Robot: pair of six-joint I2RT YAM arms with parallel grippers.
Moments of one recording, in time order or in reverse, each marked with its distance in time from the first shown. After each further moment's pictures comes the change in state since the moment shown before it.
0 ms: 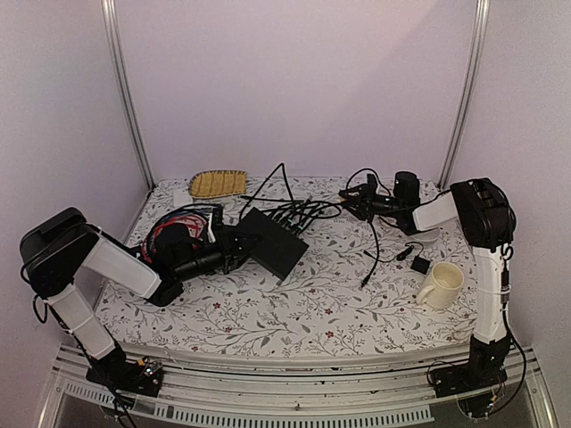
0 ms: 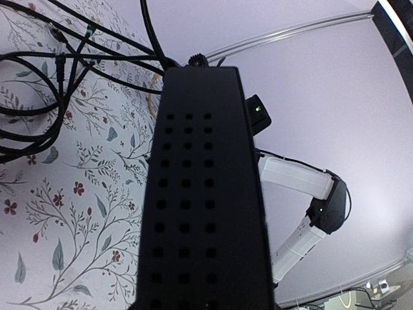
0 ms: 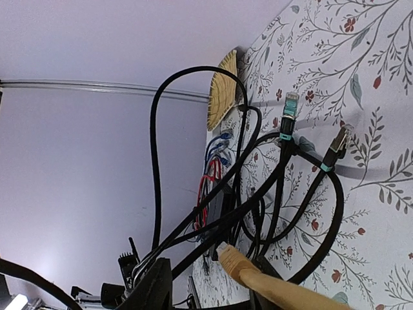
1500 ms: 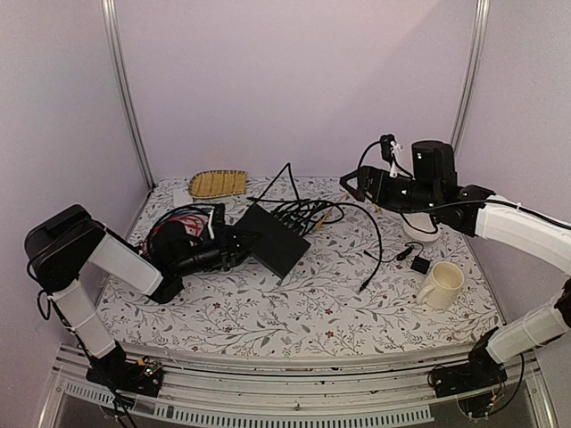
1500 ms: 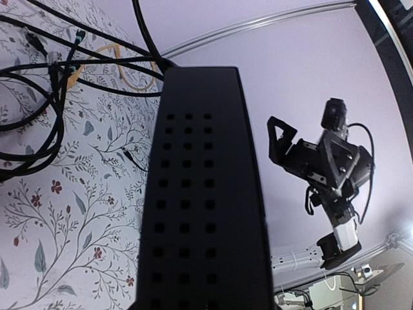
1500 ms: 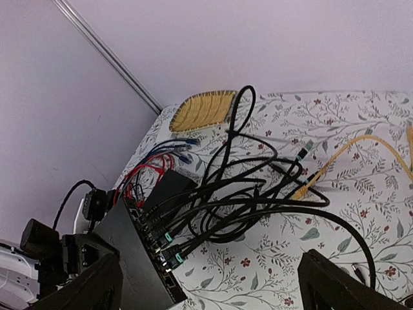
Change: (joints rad) left arm 0.046 0.042 0.009 0.105 0.126 -0.045; right arm 0.310 -0.872 -0.219 -0.830 0.703 -0.648
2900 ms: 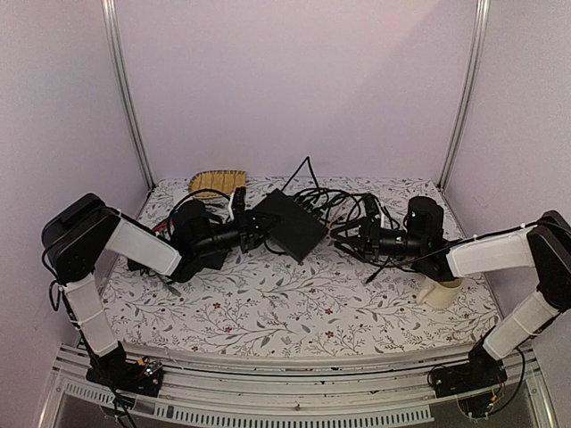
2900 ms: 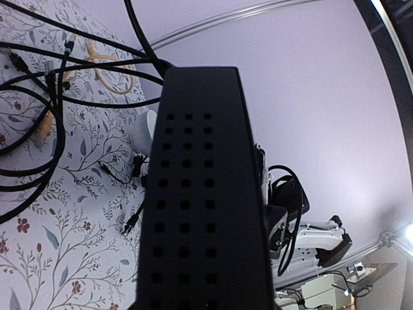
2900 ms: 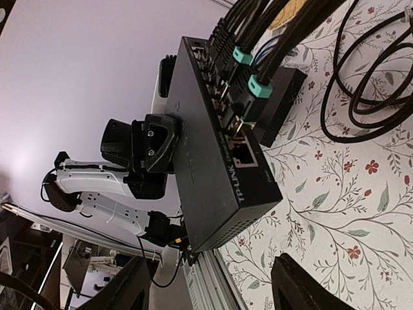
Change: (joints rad) left arm -0.016 0.119 0.262 -0.124 0.066 -0.013; right arm 0.000 0.154 -0.440 0.765 -0.581 0.415
